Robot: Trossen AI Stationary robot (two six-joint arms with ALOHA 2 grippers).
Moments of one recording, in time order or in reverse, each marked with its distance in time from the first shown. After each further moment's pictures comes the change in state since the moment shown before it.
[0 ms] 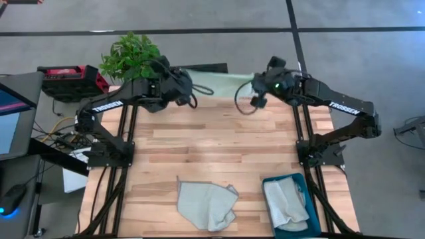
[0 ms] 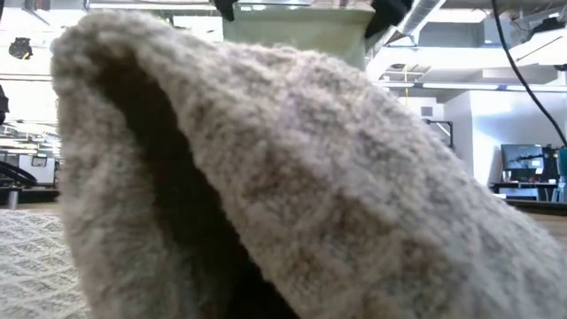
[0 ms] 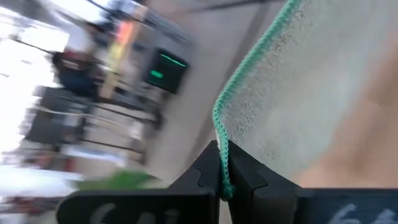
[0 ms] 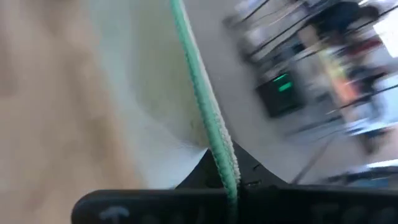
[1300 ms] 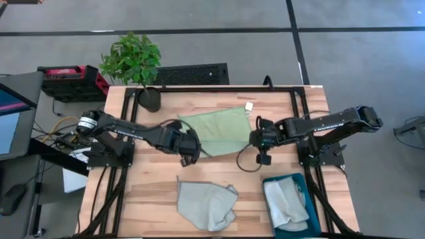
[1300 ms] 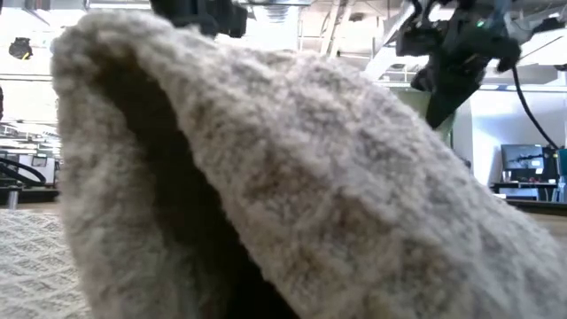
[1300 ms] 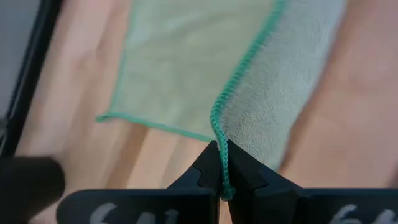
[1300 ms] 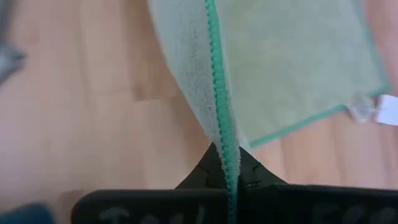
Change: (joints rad) left arm -0.326 0.056 -0.531 0.064 0.563 -0.687; right arm 0.380 0.003 -0.526 -0.049 -0.410 0.617
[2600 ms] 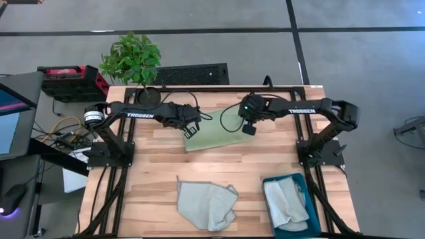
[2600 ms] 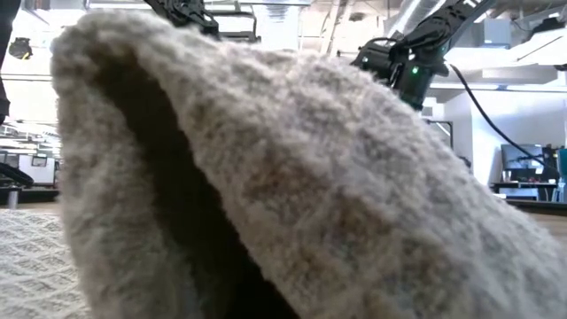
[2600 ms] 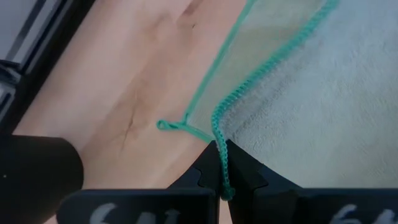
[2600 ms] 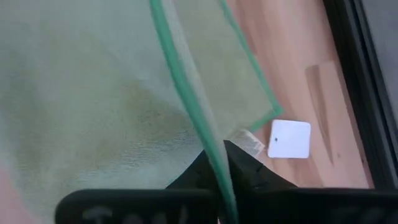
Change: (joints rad) left arm 0.430 0.050 -0.208 0.291 0.021 0.114; right arm -0.506 0.281 -0.003 0.363 0.012 -0.393
